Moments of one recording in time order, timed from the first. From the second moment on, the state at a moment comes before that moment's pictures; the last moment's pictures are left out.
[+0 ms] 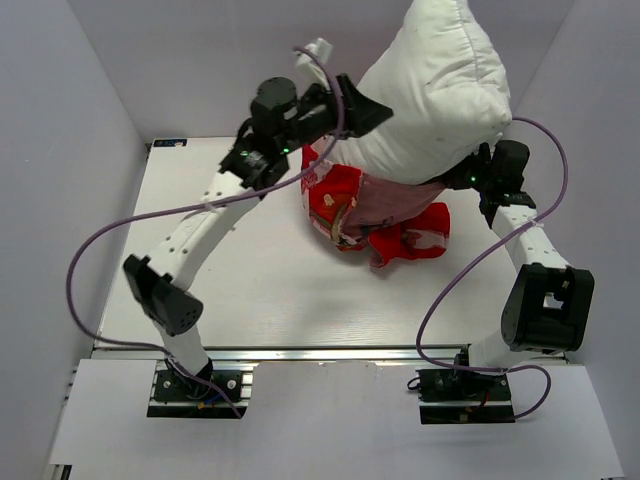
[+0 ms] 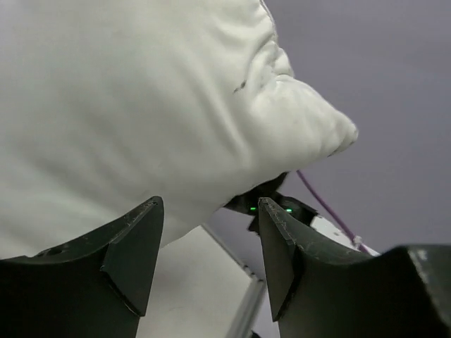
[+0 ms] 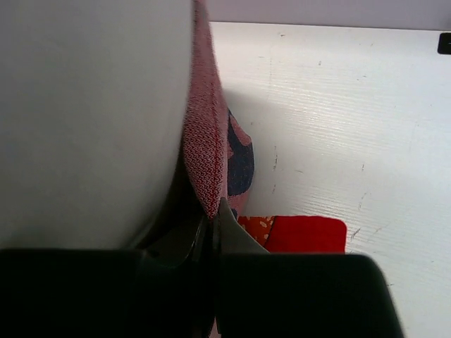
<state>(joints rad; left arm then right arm) -0.68 1.78 2.01 -0.10 0.33 -0.68 -0.07 1.52 1.13 0.05 -0.51 0.11</state>
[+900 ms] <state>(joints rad) -0.32 2.06 1.95 -0.32 0.14 -0.57 -0.03 1.39 1.00 0.10 -0.54 -0.17</state>
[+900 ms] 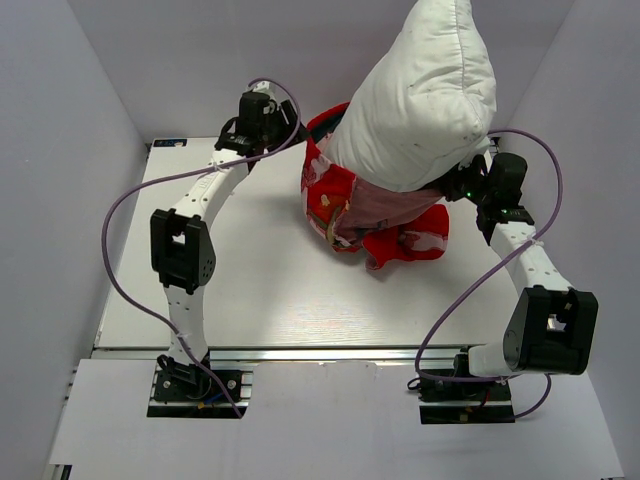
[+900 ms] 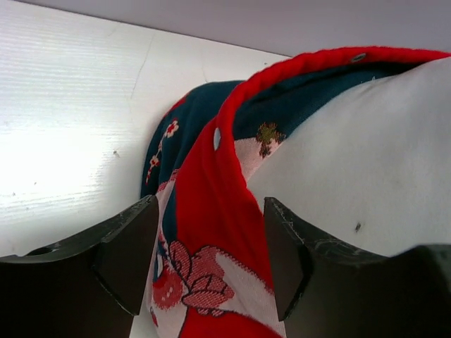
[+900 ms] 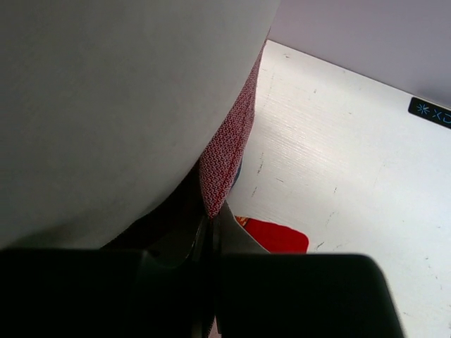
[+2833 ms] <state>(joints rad) -0.27 1.94 2.38 -0.17 0.25 -0.97 0.11 1.34 1.46 0.13 -0.72 0.33</state>
